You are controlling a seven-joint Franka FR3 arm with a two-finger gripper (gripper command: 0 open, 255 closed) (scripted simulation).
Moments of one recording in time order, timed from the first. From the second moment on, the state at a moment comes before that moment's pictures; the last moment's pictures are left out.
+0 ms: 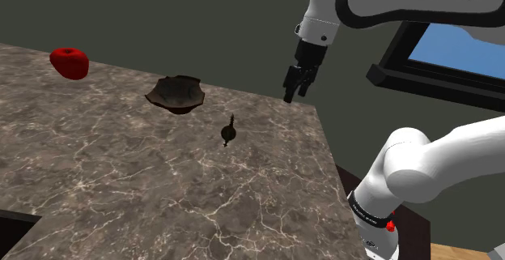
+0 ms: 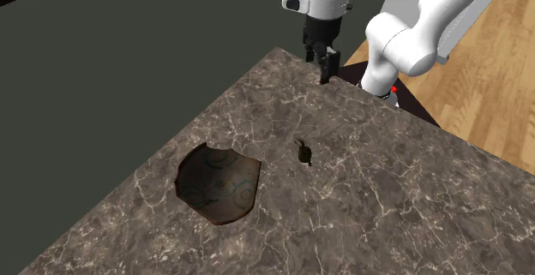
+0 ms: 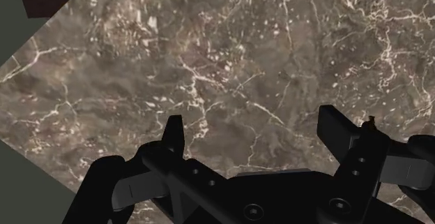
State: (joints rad) arm 0.09 -0.68 0.05 -2.41 0.12 1.71 0.13
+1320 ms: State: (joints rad) arm 0.19 -0.29 0.37 -2.23 0.04 2.05 0.34
